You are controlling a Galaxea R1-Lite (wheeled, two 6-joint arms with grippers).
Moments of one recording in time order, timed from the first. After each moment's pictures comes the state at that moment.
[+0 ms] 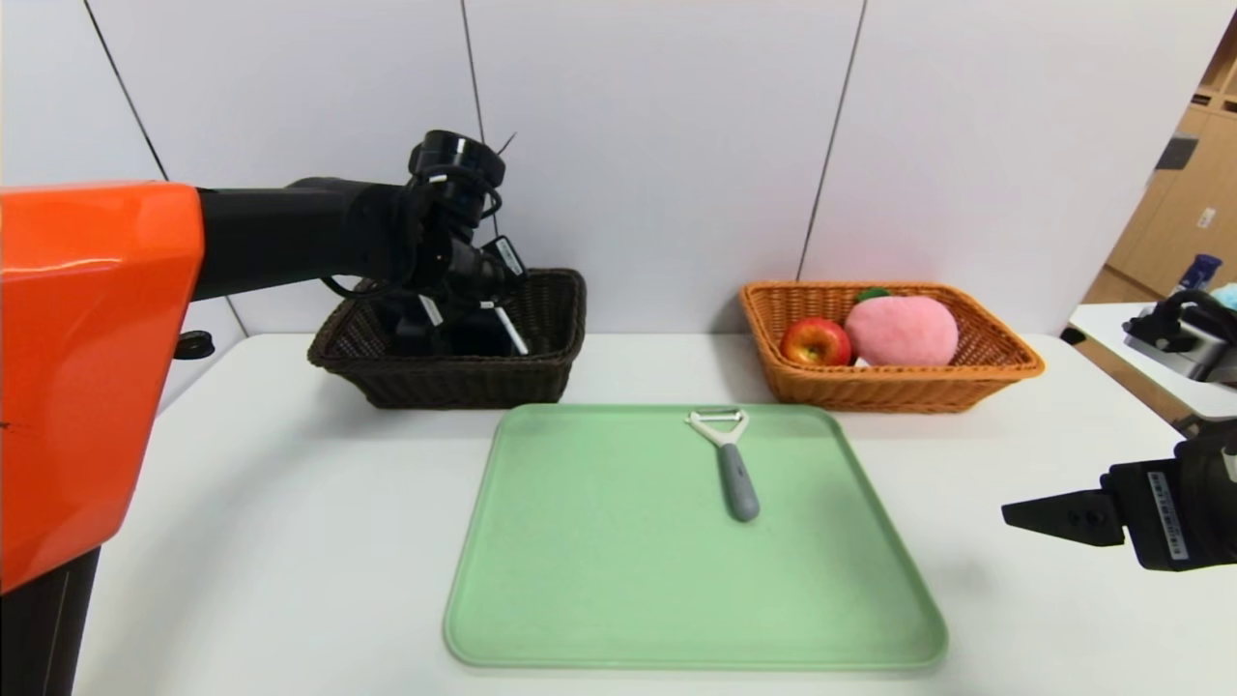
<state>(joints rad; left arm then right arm) -0.38 2.19 -1.99 0.37 0.24 -0.76 0.26 1.26 -0.97 0.57 -0.07 0.14</state>
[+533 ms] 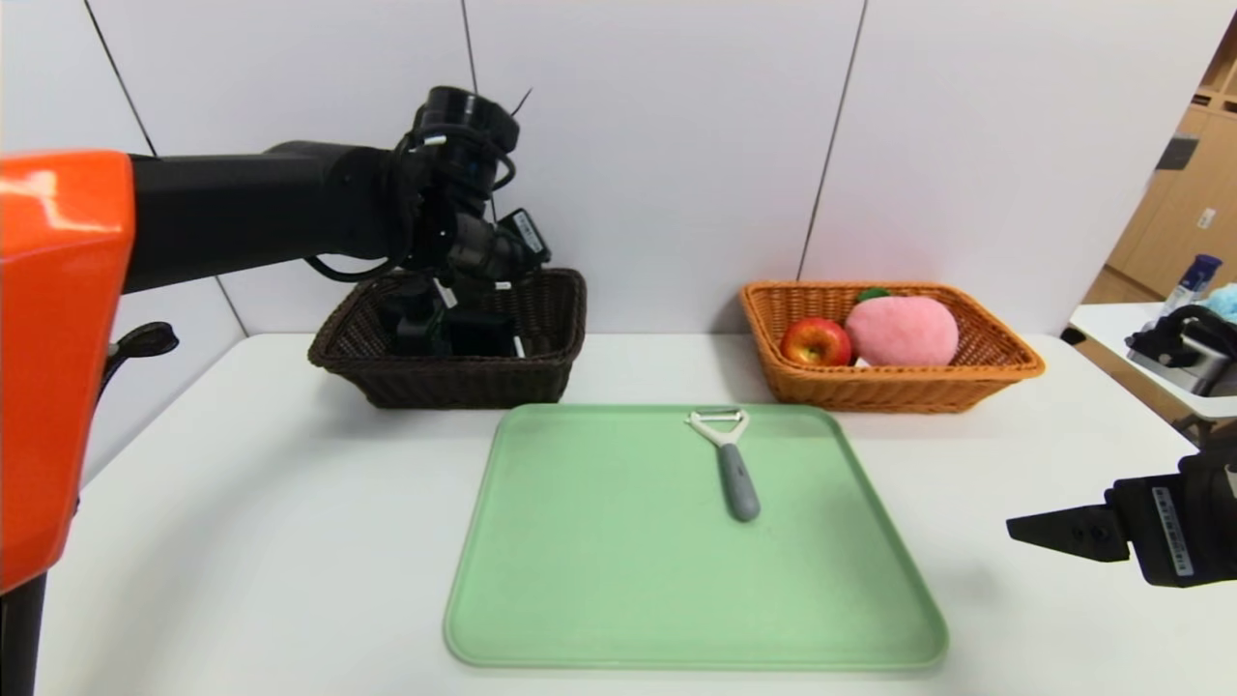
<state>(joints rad) -0.48 2.10 -1.99 0.39 0.24 -0.77 0.26 1.25 -0.94 0.57 -0.06 0.14</state>
